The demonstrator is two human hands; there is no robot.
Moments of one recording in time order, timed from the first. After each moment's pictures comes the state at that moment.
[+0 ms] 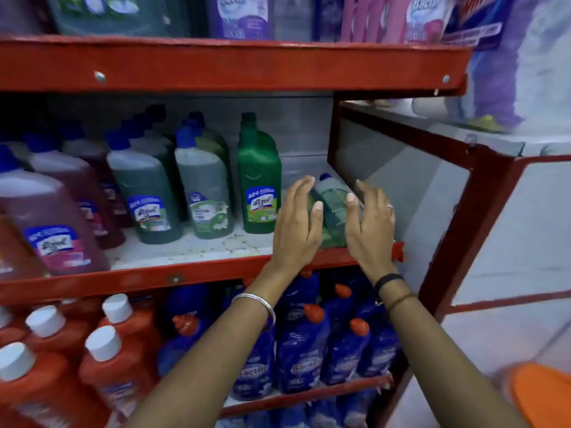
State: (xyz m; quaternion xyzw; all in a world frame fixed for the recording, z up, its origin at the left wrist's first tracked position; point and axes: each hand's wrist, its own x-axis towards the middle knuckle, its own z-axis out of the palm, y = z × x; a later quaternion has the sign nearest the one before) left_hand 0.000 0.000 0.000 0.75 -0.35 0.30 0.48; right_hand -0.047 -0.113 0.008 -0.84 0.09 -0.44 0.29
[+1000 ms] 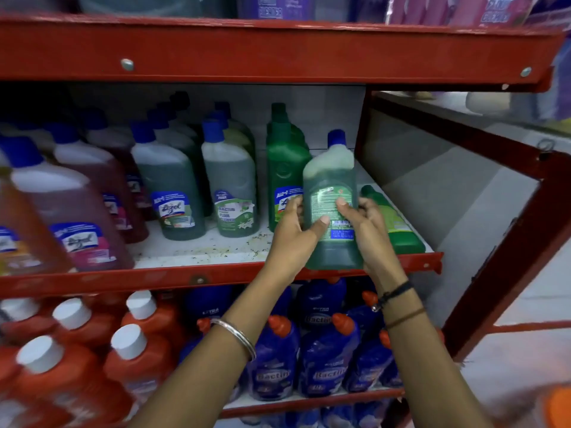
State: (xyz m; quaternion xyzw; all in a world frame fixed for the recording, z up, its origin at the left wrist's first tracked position) left_hand 0.009 0.054 0.020 0.68 -0.18 -0.02 0.71; right_hand -0.013 -0.068 0.022 -0.63 0.07 -0.20 0.74
